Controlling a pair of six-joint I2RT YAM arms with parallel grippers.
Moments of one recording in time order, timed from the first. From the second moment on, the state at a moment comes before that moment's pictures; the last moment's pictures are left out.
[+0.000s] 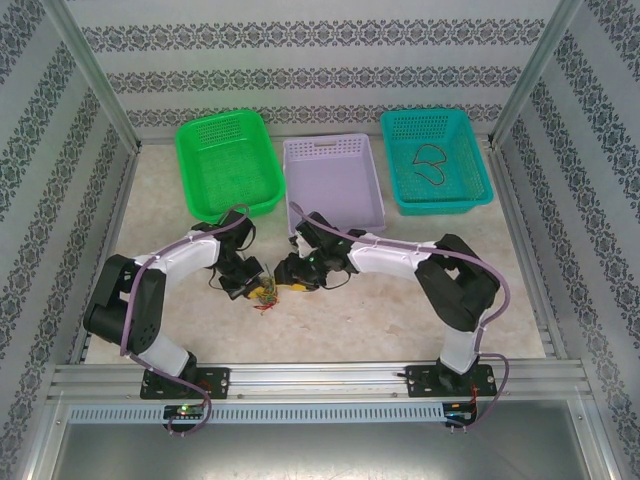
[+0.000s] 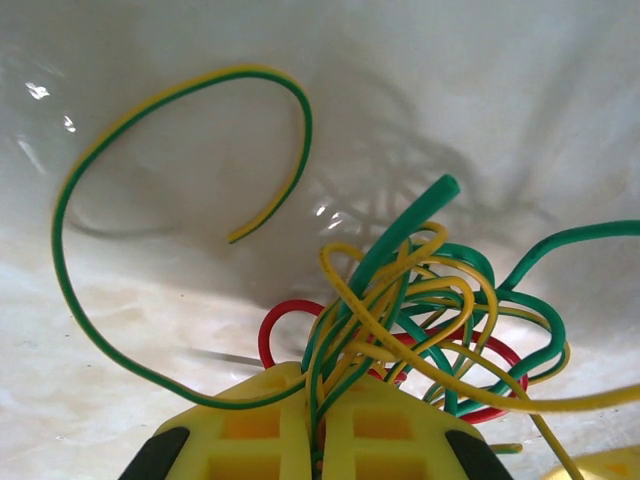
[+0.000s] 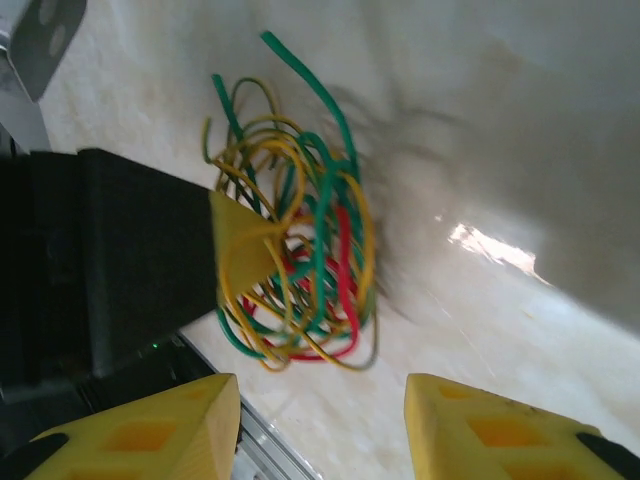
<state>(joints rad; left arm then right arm) -0.33 1.57 0.89 -0.82 0.38 -0.97 0.83 1.85 1.15 -0.29 -0.59 0.90</state>
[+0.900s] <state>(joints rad) -0.39 1.42 1.05 -0.94 0.31 -0.97 0.67 1.39 0.93 -0.41 -0.43 0.83</state>
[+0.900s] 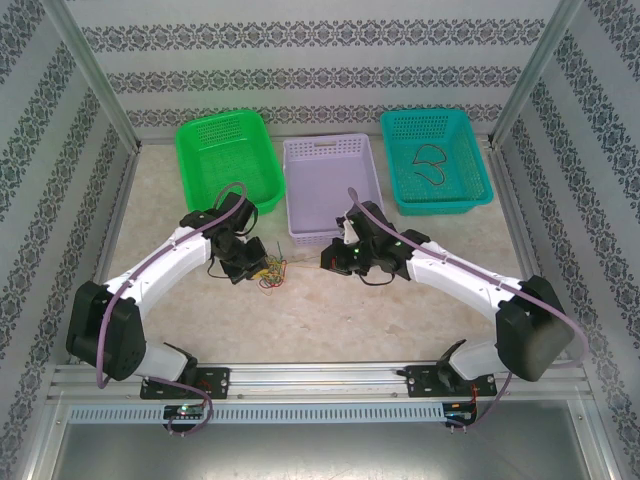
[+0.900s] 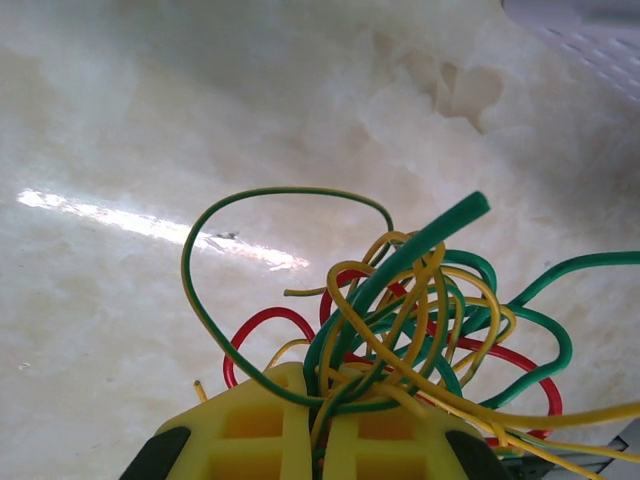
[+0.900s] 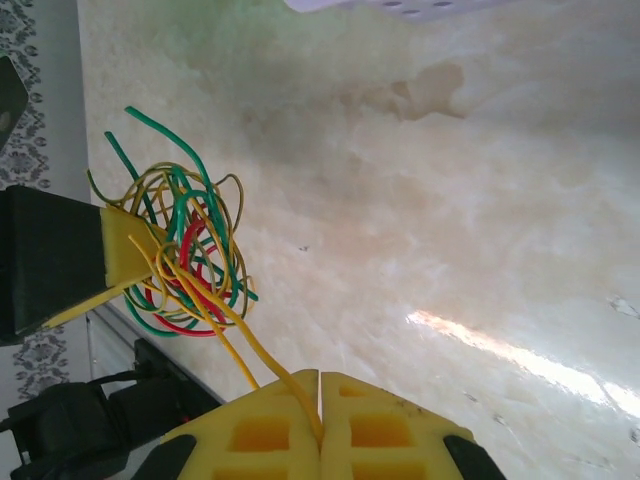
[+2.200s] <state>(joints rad) -0.62 1.57 1.04 -1.04 0.19 -1.00 0.60 1.40 0.86 -0.68 -0.35 0.75</state>
